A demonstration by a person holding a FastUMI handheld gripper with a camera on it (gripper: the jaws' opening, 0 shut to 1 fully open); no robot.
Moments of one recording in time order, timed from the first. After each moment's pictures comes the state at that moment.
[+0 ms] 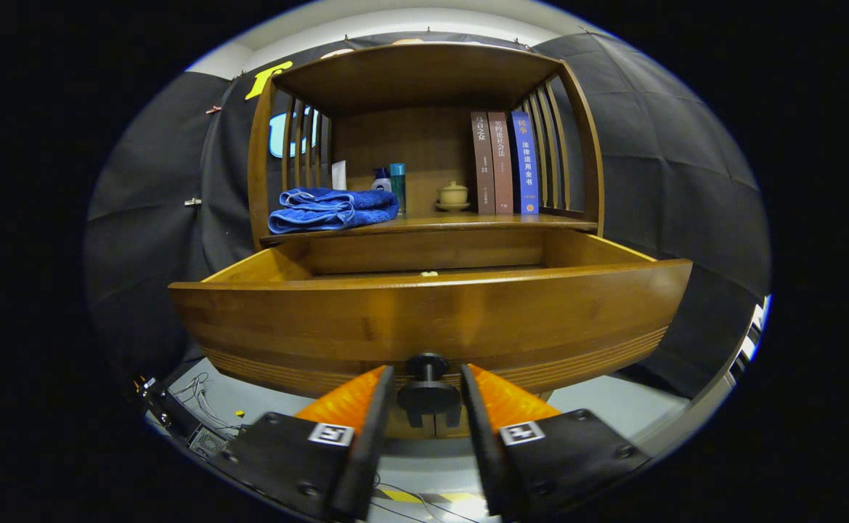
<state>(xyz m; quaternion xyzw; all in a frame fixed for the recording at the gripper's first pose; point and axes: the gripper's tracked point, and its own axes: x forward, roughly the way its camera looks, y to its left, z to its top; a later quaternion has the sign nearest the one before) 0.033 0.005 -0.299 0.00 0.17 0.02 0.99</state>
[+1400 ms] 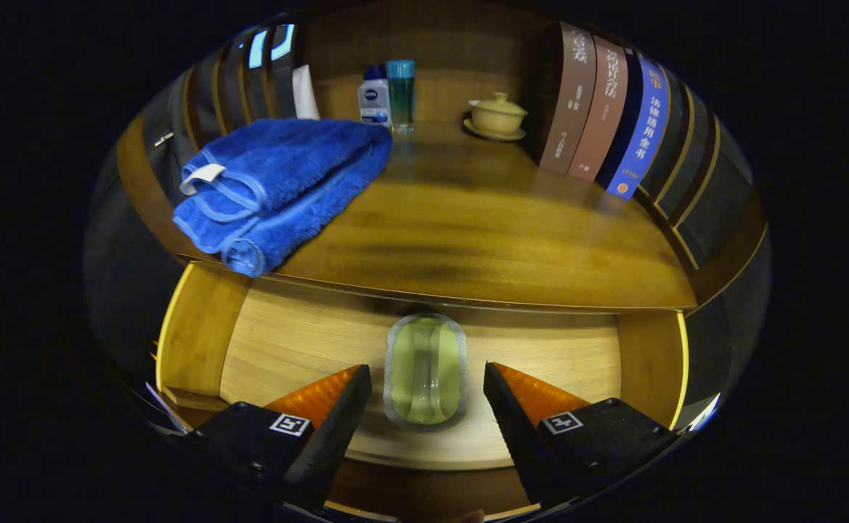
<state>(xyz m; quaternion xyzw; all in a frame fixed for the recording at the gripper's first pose) 0.207 0.014 -0.307 -0.05 0.49 0.05 0.87</state>
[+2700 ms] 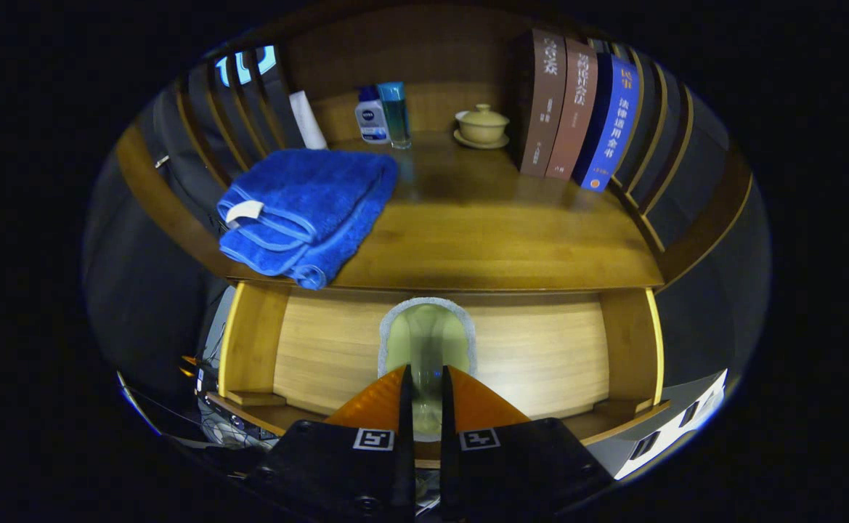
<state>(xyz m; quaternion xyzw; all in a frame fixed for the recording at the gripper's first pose) 0.177 0.025 -0.209 0.00 0.50 0.04 0.87</state>
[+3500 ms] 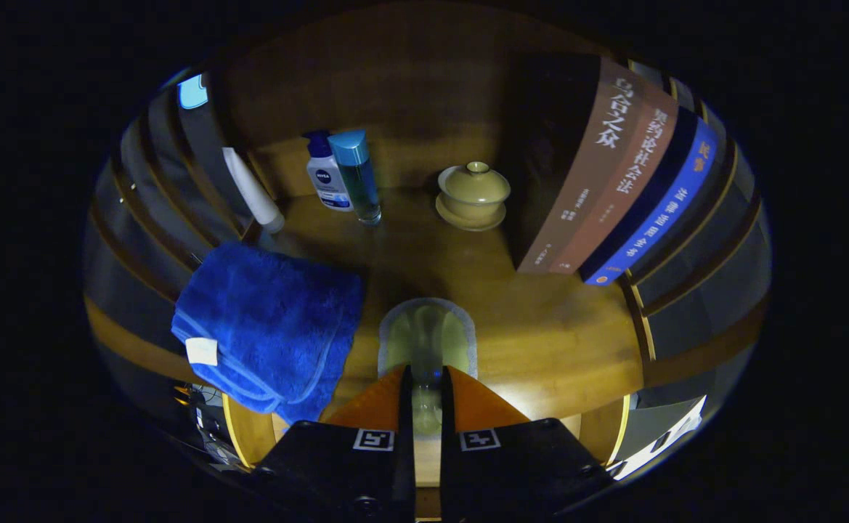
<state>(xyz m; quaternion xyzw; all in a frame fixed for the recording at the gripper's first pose) 0.339 0.016 -0.206 -0.01 0.50 0.00 0.87</state>
